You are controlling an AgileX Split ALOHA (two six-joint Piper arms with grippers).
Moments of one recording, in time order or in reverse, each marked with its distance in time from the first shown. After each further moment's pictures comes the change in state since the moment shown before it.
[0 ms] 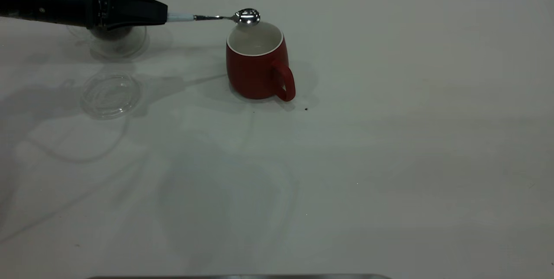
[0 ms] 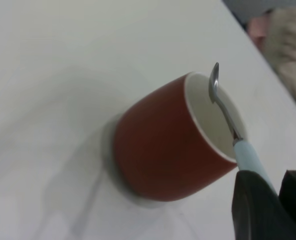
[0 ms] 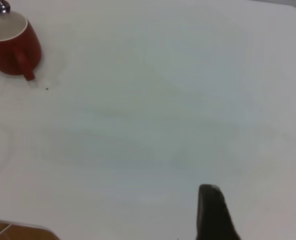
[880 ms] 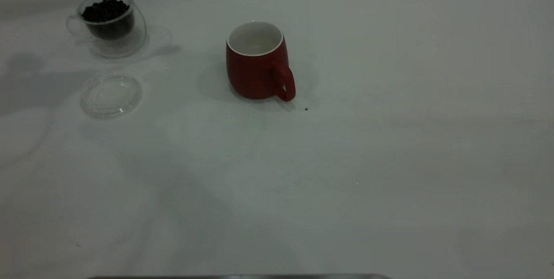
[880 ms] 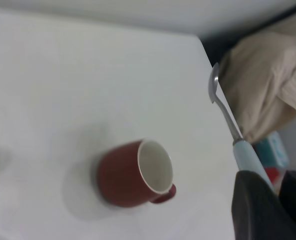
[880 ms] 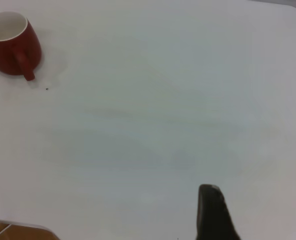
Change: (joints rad) left arm 0.275 -0.462 -0.002 0.195 0.093 -0.585; right arm 0.000 0.000 0.000 0.000 0.000 0.000
